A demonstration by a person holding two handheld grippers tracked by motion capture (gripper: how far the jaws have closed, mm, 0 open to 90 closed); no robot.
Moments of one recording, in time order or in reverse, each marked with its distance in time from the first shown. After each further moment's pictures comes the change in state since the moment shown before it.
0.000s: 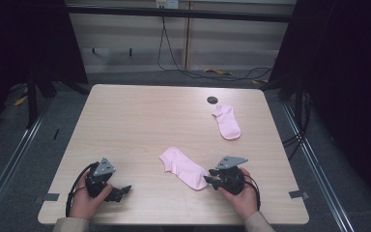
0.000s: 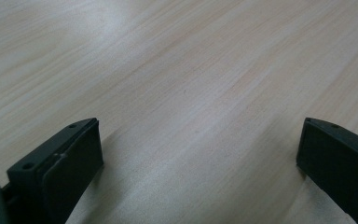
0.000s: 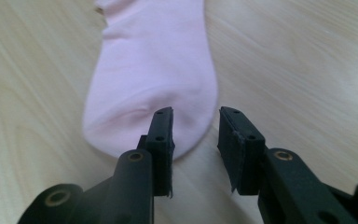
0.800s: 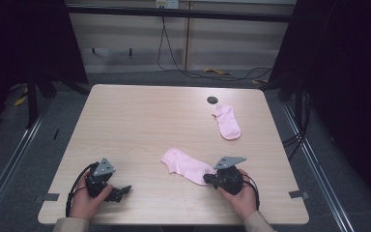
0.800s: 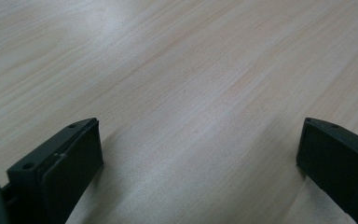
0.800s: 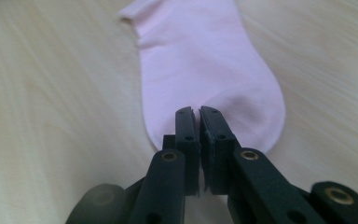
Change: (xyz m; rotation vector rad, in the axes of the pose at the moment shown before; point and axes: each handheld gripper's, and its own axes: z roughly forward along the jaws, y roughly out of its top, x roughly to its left) left arm 0.000 0.000 0.000 0.004 0.004 0.002; right arm 0.000 0.002 0.000 0.022 0.054 0.020
